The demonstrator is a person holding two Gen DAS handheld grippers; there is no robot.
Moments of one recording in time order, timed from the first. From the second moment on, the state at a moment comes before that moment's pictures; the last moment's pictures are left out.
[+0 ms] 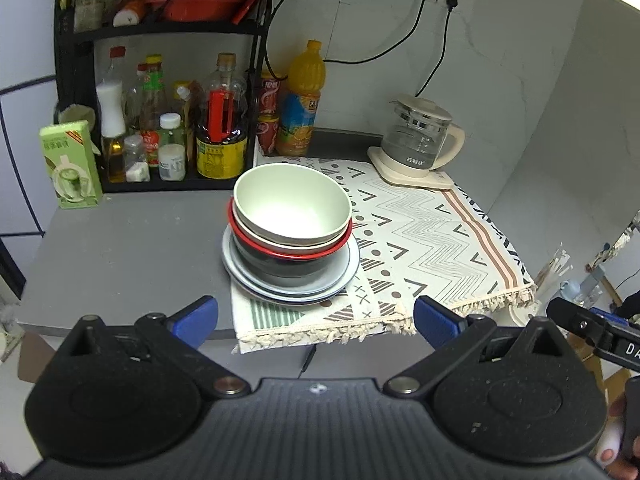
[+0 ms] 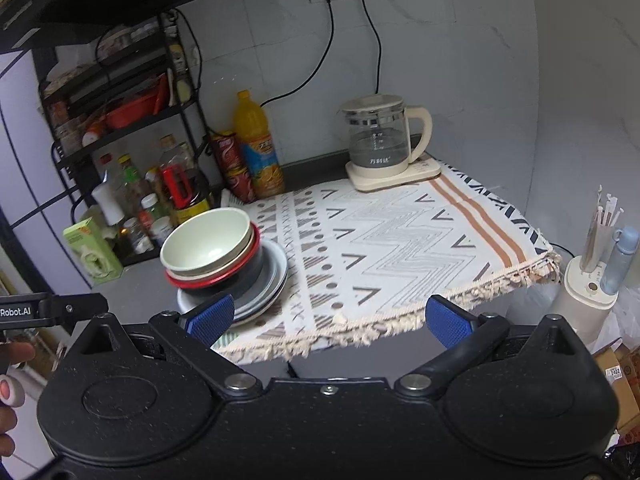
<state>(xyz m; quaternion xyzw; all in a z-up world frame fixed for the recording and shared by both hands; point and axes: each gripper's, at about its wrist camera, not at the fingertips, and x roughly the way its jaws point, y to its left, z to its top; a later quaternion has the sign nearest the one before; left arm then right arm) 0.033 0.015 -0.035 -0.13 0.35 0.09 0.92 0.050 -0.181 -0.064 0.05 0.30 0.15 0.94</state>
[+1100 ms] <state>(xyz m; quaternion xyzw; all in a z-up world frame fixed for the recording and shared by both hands) 0.000 -0.025 -0.021 -0.10 0.35 0.05 0.93 0.017 -0.200 -0.051 0.05 0.31 0.17 0.93</state>
